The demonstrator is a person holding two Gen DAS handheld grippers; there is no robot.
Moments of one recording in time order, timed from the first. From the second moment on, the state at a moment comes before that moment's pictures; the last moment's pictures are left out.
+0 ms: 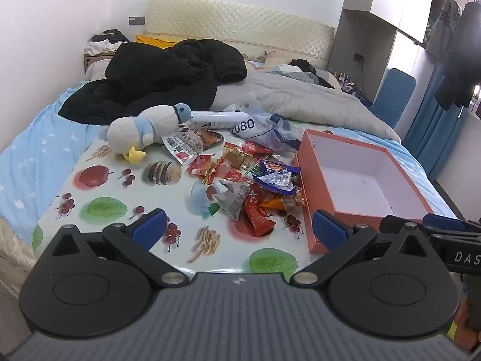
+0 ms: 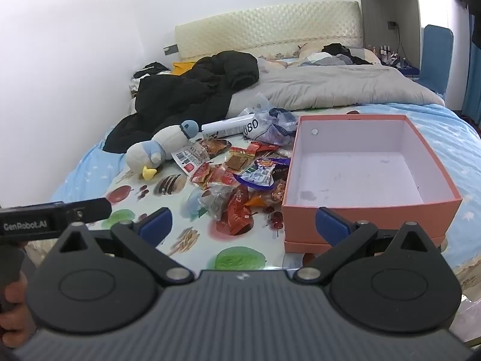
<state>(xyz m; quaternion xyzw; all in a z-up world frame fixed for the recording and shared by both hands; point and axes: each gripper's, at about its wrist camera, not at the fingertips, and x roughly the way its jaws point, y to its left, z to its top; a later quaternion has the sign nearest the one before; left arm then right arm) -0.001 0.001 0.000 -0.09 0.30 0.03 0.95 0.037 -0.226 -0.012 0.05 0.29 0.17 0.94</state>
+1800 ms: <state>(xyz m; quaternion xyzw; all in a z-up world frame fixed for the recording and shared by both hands) -0.002 0.016 0.001 -0.09 0.30 0.04 0.95 0.038 -0.227 -0.016 0.06 0.30 0.16 0.94</state>
